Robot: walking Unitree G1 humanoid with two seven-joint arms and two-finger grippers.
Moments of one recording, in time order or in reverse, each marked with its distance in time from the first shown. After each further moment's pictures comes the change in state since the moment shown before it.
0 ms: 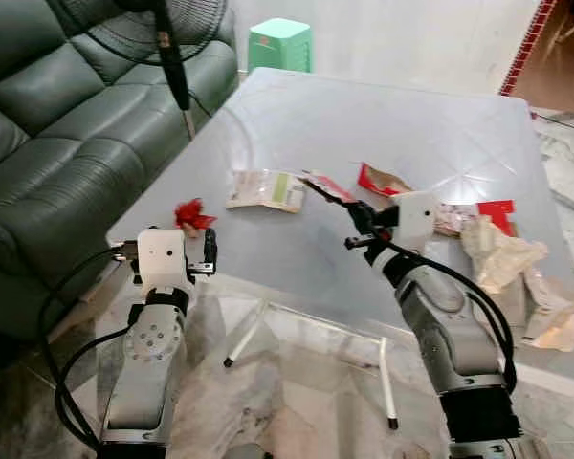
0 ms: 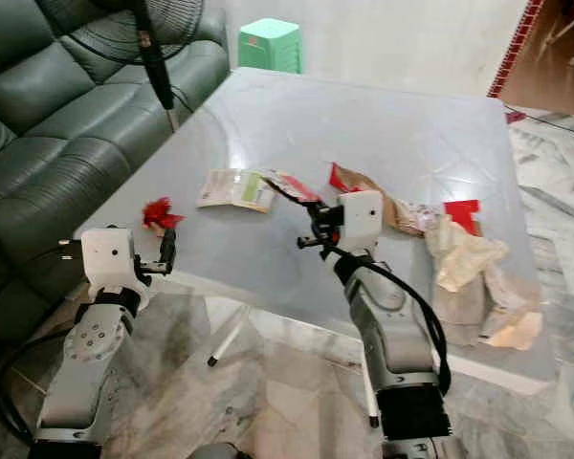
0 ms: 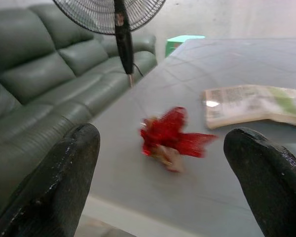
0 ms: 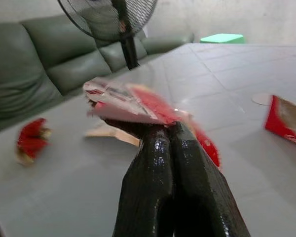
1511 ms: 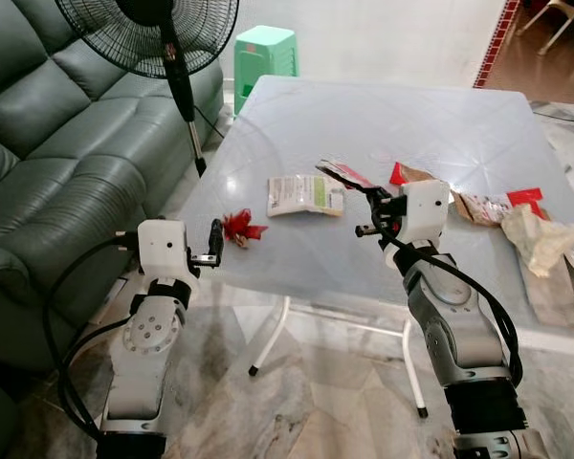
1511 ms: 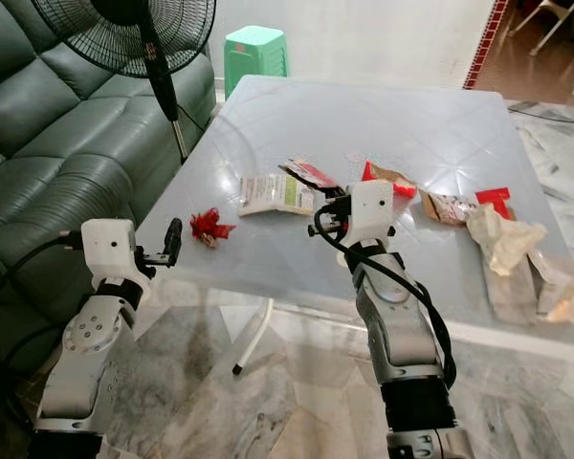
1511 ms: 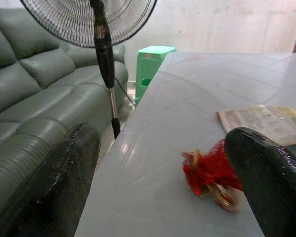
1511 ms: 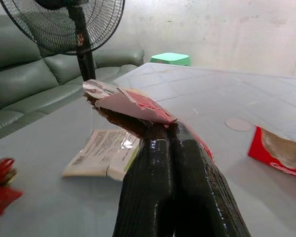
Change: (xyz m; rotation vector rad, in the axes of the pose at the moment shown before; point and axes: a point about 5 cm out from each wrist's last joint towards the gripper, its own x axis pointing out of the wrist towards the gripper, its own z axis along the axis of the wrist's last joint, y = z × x) left arm 0.006 -0.008 0.009 -0.051 -0.045 -0.086; right arm 0.000 -0.021 0.014 -0.124 -0.061 -0.170
